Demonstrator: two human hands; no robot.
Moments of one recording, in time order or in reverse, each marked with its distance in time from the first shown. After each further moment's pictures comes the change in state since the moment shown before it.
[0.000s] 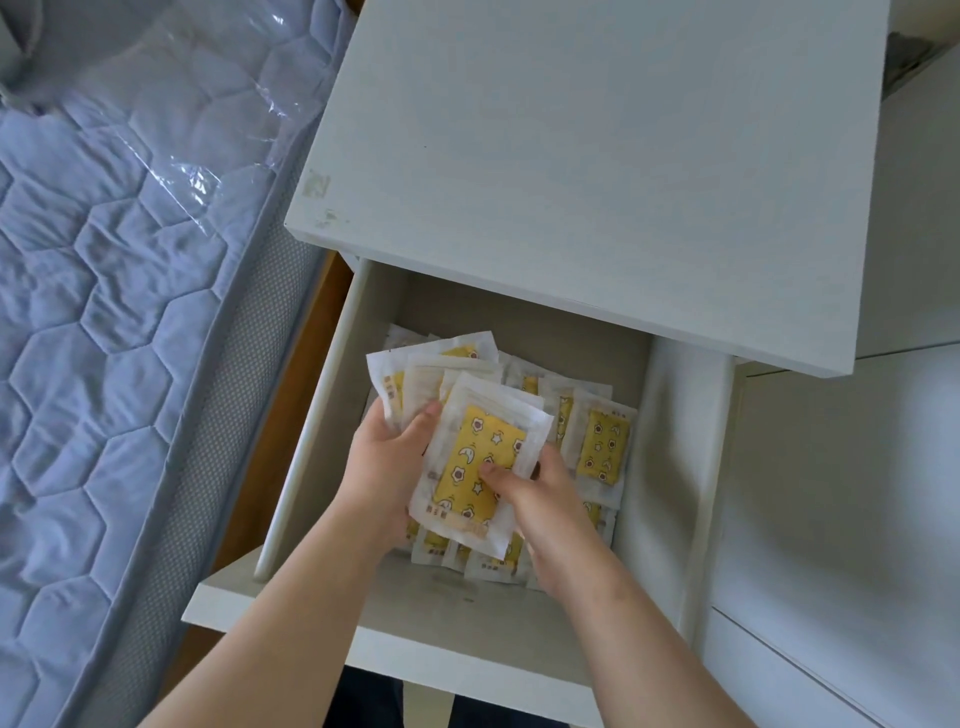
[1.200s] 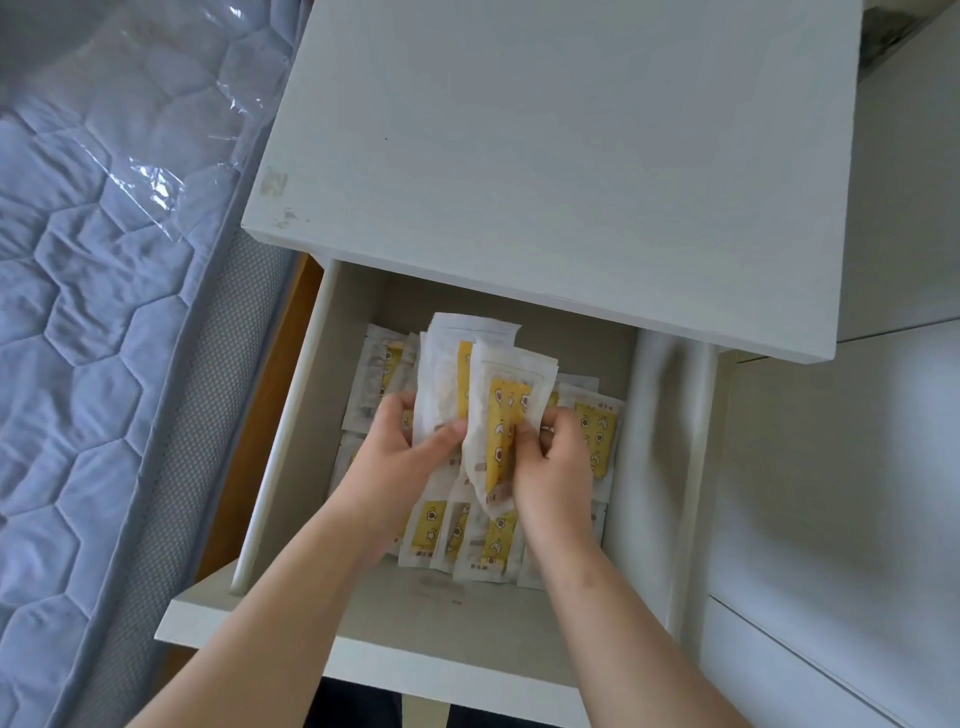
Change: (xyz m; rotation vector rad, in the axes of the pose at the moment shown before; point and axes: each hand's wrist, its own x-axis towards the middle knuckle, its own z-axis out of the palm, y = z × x) left_hand -0.011 0.006 0.011 0.276 -0.218 -0.008; right_hand 0.012 -0.009 -0.007 -0.329 0.327 -0.320
